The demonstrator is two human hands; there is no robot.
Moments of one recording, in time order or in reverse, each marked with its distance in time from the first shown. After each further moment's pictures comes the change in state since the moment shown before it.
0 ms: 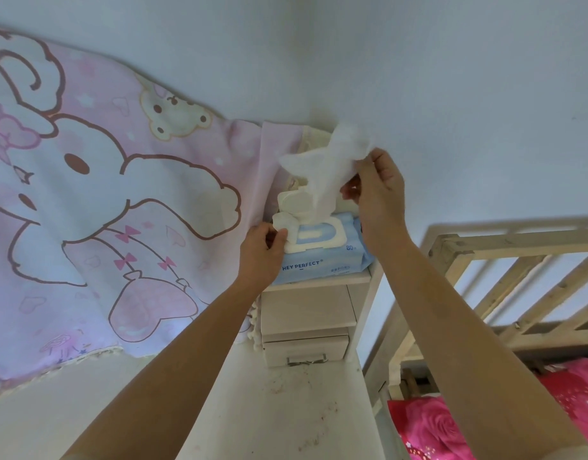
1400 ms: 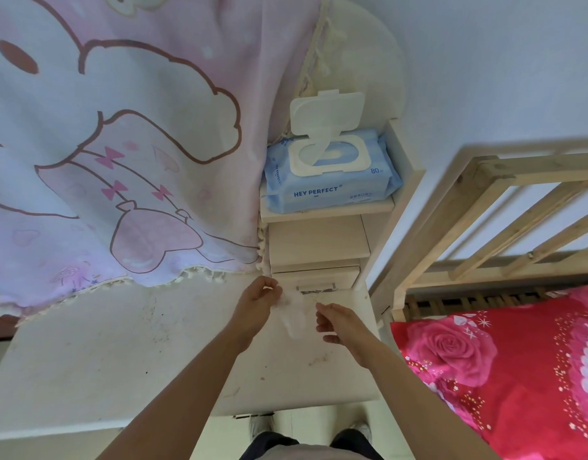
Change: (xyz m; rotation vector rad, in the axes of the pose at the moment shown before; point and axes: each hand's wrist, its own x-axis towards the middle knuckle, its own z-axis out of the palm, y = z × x) left_hand -0.147 -0.133 0.006 -0.319 -0.352 -0.596; right_hand -0.229 0.215 -0.087 -0.316 -0.286 1.150
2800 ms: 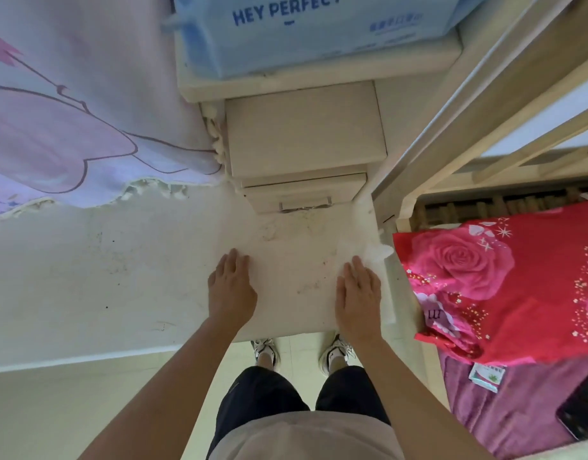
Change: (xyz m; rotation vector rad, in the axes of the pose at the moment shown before) left_hand 0.032 -0.171 0.022 1.148 0.010 -0.082; right_hand 0.052 0.186 -0.014 -0.892 0.538 -0.304
